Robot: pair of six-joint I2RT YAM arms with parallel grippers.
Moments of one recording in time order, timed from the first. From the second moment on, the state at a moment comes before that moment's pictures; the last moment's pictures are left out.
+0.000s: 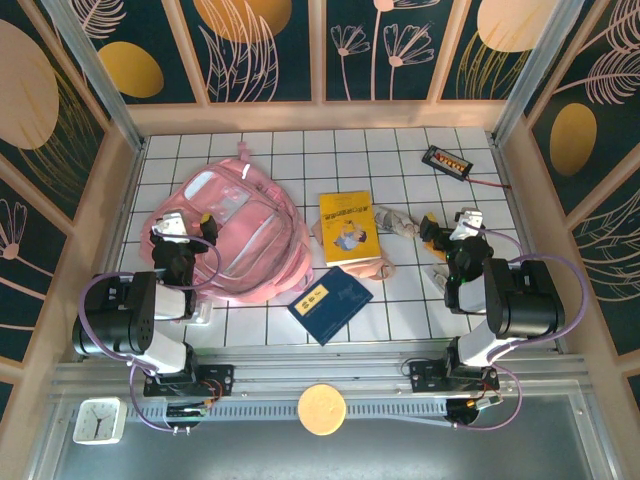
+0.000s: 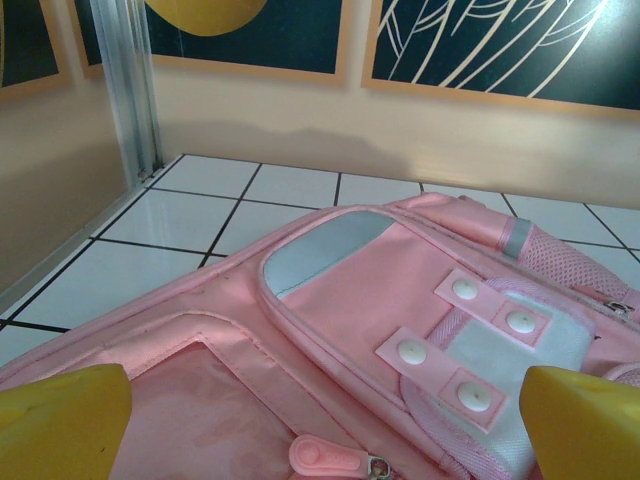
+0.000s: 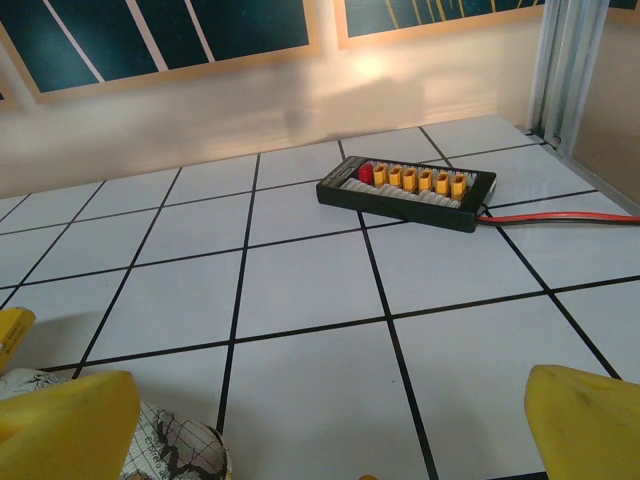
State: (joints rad) left arm 0.04 1.51 0.20 1.21 -0.06 -0.12; right arm -0.05 1.56 0.21 1.22 -0.06 0.12
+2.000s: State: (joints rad) left arm -0.31 1.32 0.92 -0.56 0.03 -0.29; right arm 0.58 2.22 1.92 -0.68 -0.55 0.49
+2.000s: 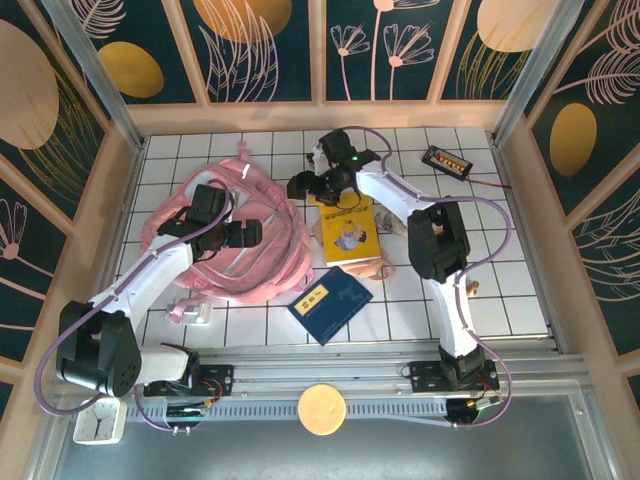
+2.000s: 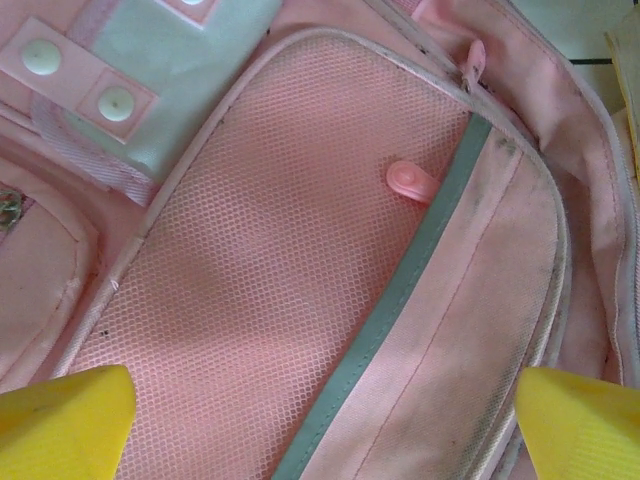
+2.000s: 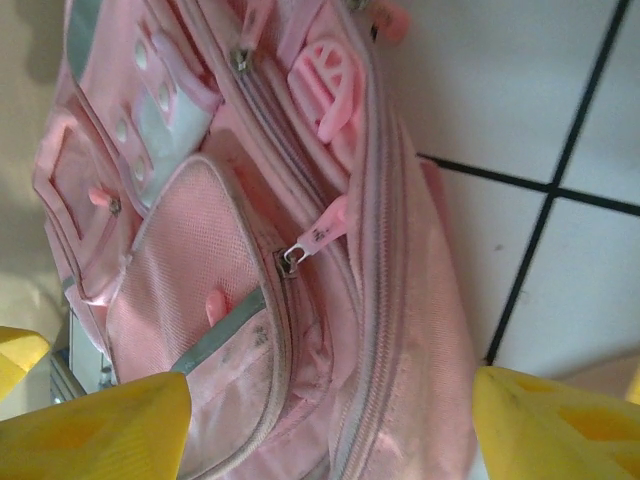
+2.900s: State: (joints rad) left arm -0.50 1.65 1.05 -0.61 -0.13 -0.12; right arm 0.60 2.24 1.80 -0.64 -0.56 0.50
